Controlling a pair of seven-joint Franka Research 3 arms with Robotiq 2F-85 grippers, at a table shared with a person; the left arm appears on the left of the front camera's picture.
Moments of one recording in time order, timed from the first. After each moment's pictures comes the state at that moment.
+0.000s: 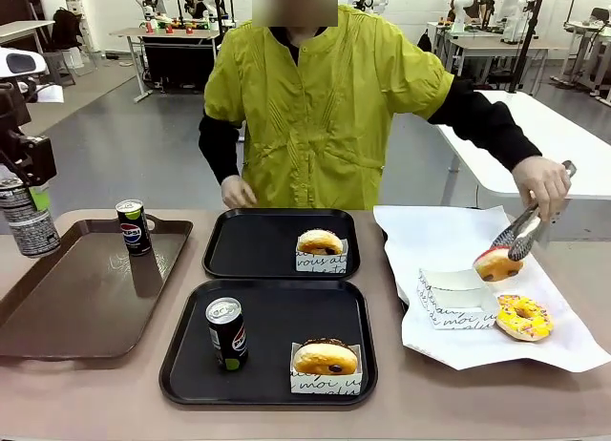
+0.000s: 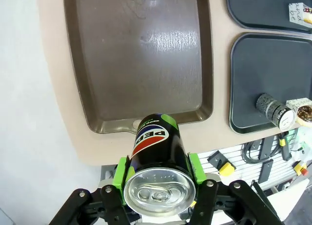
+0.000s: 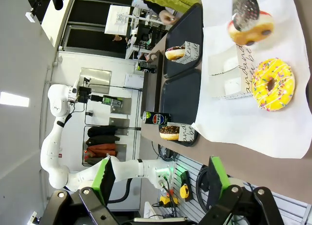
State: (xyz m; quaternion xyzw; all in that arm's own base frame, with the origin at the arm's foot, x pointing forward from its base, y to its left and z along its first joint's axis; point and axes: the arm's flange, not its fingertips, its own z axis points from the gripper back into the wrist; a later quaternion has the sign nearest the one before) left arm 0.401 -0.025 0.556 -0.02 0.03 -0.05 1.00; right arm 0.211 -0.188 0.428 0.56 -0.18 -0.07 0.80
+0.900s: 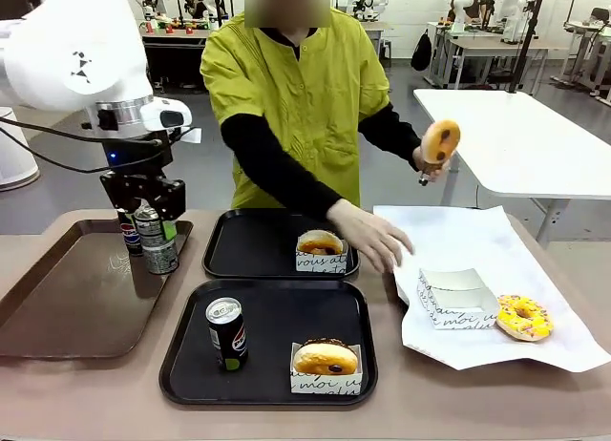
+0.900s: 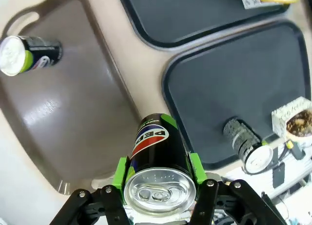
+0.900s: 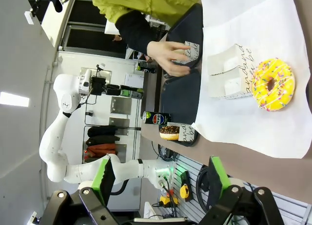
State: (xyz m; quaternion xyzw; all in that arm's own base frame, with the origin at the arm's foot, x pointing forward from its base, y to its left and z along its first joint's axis) left arm 0.435 -0.183 0.484 -0.02 0.01 -0.19 0.98; right arm 0.211 -0.188 0.428 0.56 -0.18 -0.07 0.80
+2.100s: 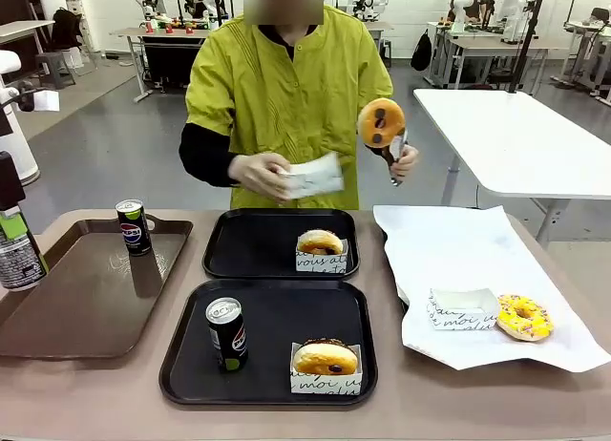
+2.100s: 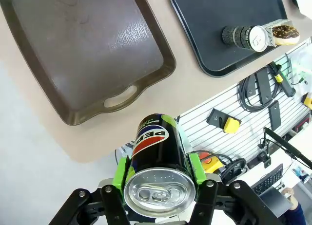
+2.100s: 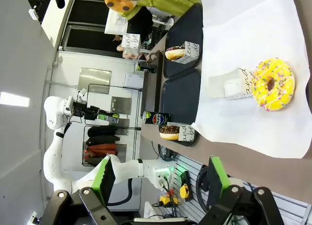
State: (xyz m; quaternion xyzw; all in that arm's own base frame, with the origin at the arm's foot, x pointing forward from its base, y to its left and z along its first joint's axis) left arm 0.324 -0.040 0.569 -0.07 0.04 -0.21 0.97; right arm 0.211 -0.188 0.428 0.56 -0.18 -0.07 0.80
